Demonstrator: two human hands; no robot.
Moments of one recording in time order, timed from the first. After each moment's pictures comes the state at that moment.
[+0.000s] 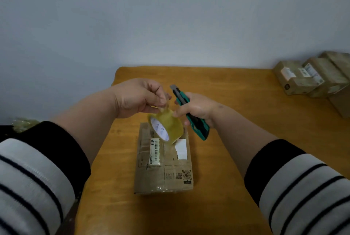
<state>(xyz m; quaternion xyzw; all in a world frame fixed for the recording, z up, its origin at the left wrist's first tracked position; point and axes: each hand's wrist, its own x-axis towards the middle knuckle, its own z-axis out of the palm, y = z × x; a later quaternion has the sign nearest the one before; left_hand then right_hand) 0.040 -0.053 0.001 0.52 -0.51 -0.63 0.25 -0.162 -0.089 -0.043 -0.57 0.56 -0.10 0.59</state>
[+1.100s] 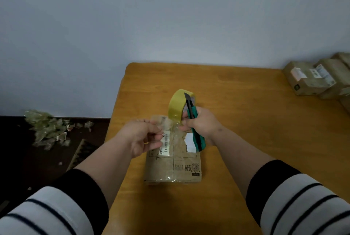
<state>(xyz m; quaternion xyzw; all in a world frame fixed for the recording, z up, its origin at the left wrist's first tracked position) 0.042 0.018 -0.083 0.65 -0.14 -0.66 0.35 -0.151 -0.041 -0.090 -0.51 0.57 -0.22 0.60</state>
